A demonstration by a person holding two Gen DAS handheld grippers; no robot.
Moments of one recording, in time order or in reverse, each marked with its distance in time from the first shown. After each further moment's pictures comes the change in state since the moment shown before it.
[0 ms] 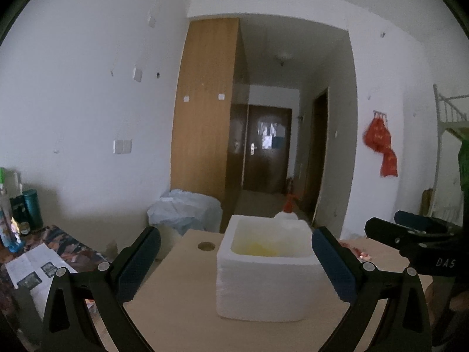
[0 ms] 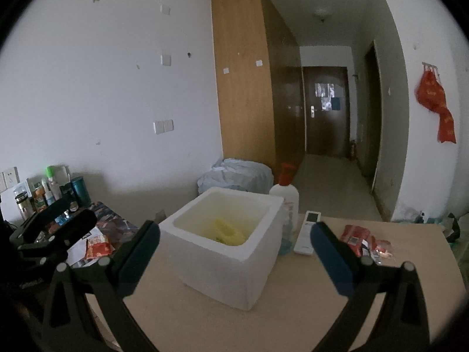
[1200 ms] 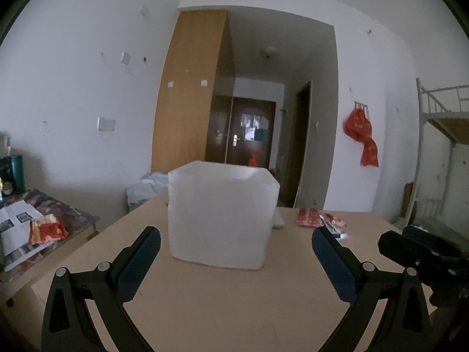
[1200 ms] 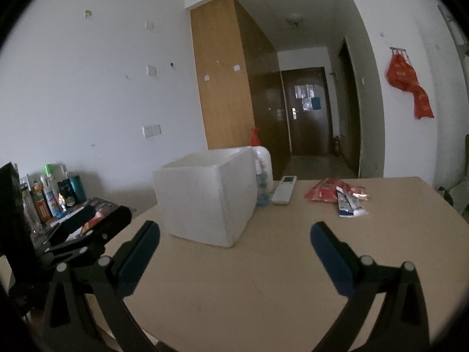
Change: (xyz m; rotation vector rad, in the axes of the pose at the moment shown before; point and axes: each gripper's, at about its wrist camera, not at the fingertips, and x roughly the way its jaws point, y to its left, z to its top) left arm -0.026 -0.051 -0.111 -0.019 0.033 -0.083; right arm -0.063 -0.019 -0.116 0.084 -0.070 -0.058
